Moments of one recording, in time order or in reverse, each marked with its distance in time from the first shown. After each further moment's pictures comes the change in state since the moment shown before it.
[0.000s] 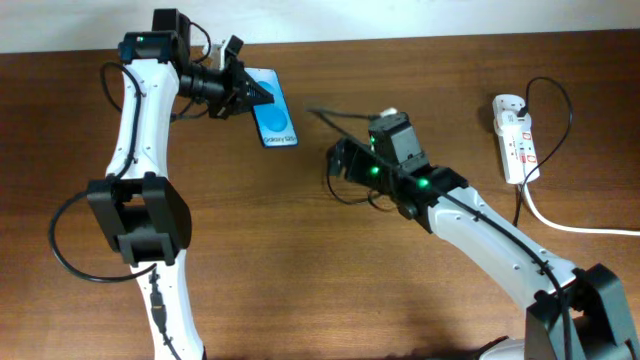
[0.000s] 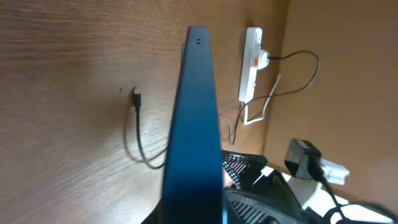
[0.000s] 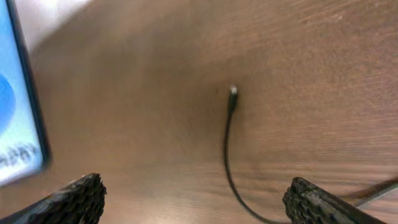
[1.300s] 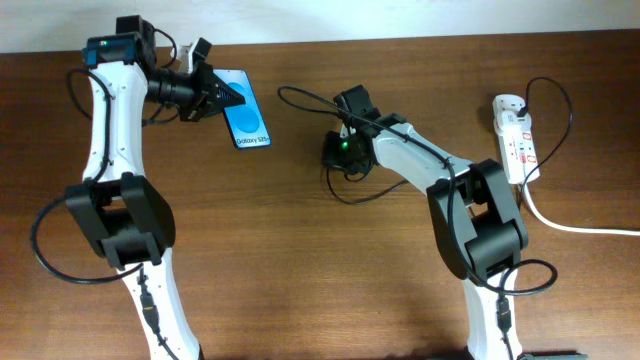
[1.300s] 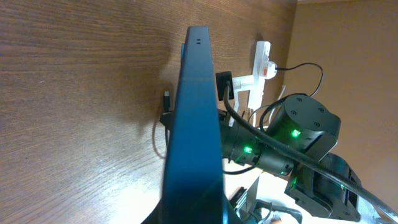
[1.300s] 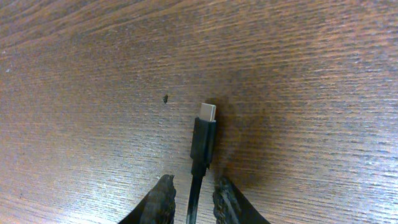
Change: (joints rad) left arm 0.105 0.000 0.000 -0.060 -0.008 0.089; right arm -0.037 0.625 0.521 -0.250 -0.159 -0.074
